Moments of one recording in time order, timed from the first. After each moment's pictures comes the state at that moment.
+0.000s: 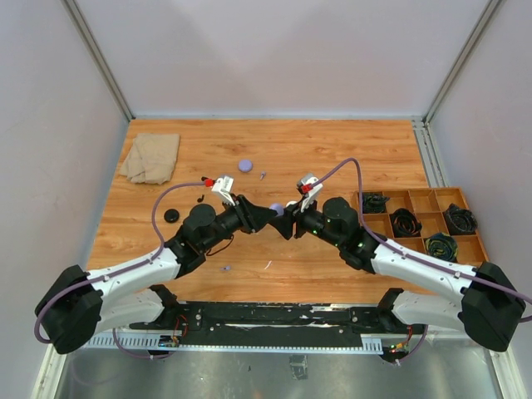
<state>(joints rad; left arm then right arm) -0.78 1.06 0.43 0.58 0.04 -0.79 0.88 1.12 0.59 0.32 -0.06 0.26</state>
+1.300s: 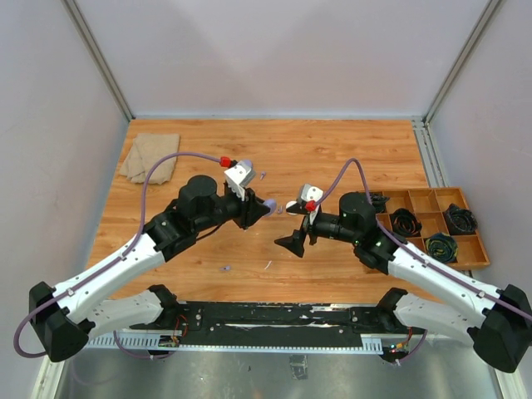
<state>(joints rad) -0.79 0.98 0.85 -0.13 0.16 -0.19 0.78 0.97 0.63 0.12 -0.45 -0.12</state>
